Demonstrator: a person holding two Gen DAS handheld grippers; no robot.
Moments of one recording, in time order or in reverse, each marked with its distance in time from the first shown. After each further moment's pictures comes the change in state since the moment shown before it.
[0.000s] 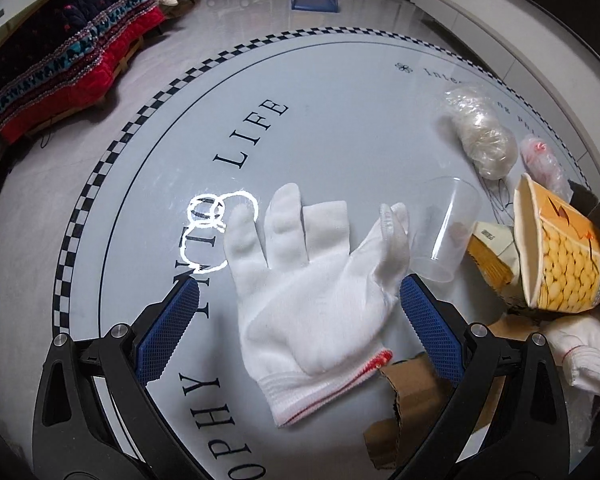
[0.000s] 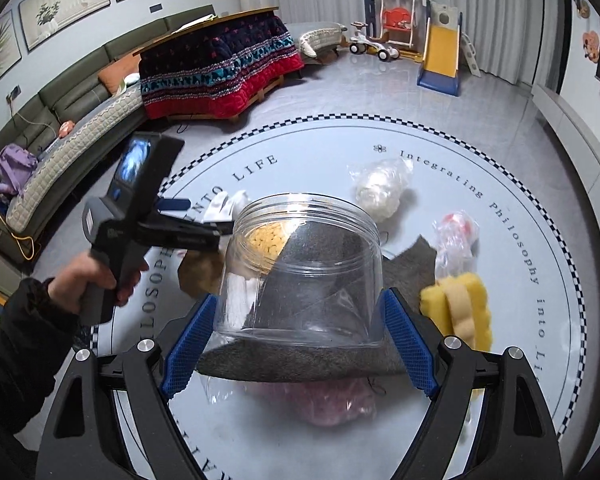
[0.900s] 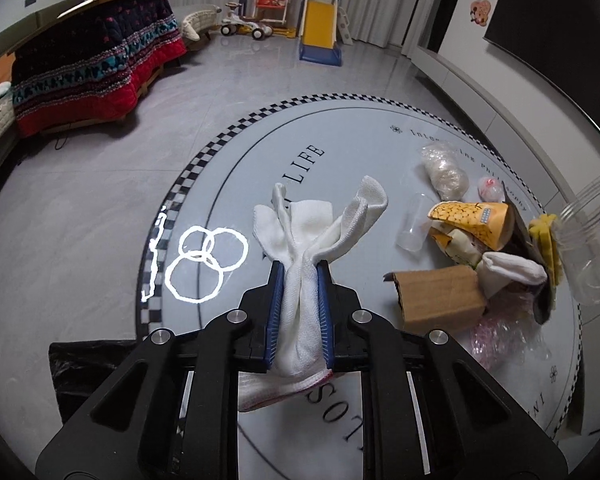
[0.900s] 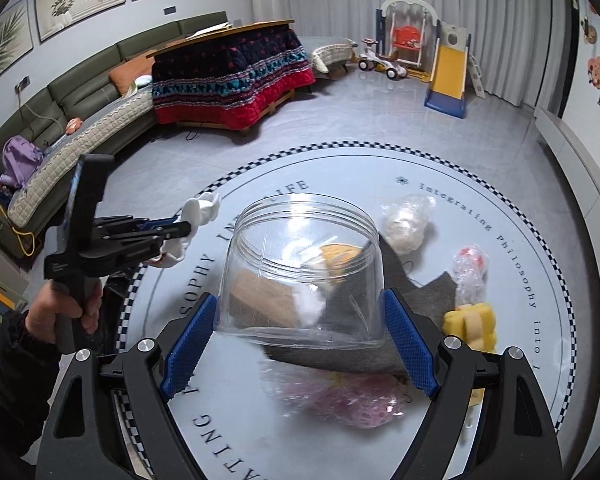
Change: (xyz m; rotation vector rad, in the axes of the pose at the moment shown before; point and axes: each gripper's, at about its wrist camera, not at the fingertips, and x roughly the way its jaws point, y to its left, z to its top) left arm -0.126 0.063 -0.069 -0.080 -0.212 -0.065; right arm -0.035 0.071 0.010 -0.065 -0.029 -0.002
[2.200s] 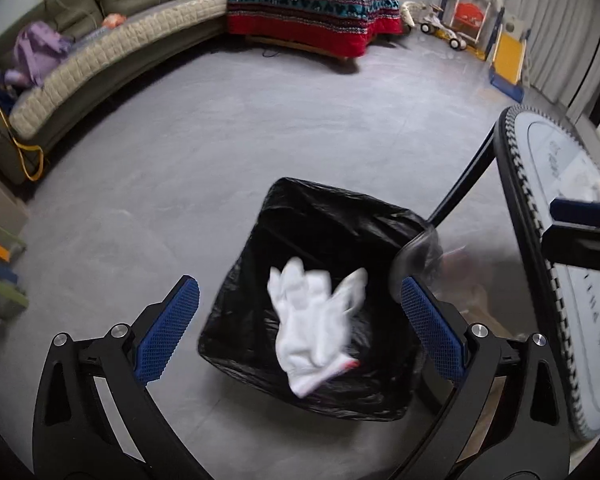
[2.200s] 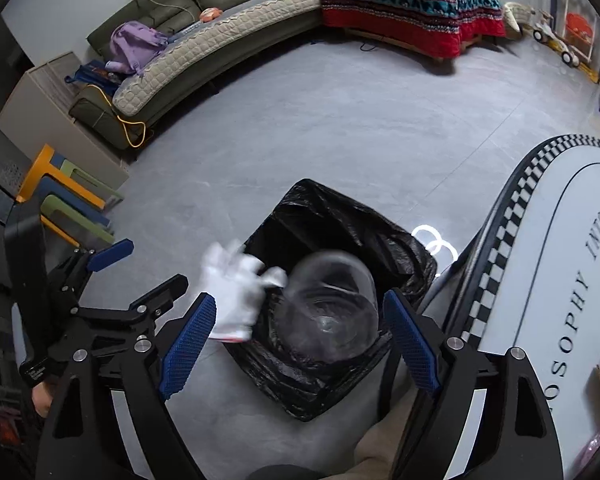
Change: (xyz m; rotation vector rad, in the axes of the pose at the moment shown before) left arm -0.145 0.238 -0.221 -0.464 0.052 0.413; right arm 0.150 0.340 -0.015 -0.268 0.312 0.424
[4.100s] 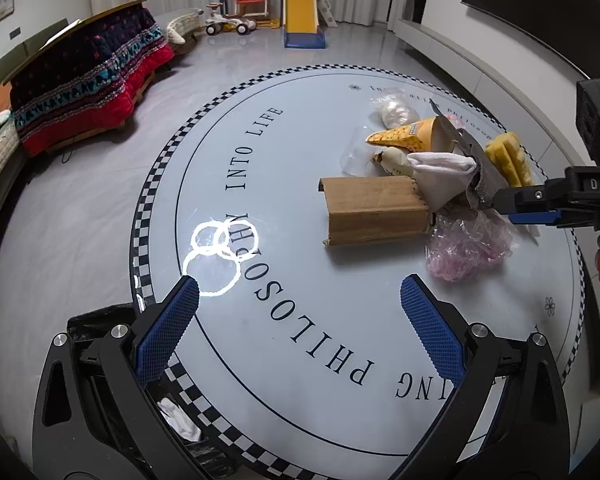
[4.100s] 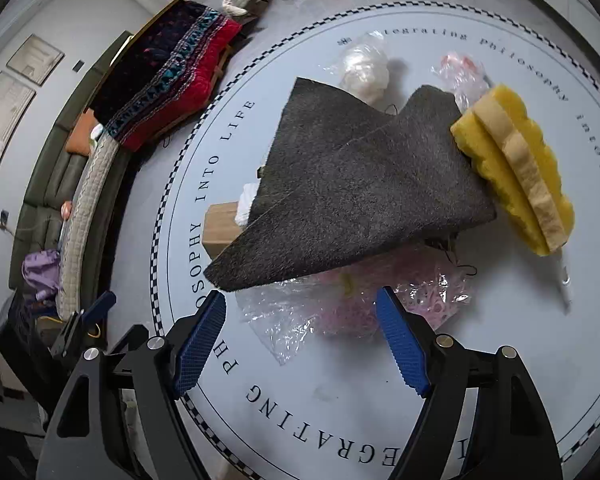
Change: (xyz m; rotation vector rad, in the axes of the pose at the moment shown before) left arm -0.047 -0.356 0.009 0.592 -0.026 -0.364; right arm -0.211 -0.316 -0.200 0.867 -0.220 -0.098
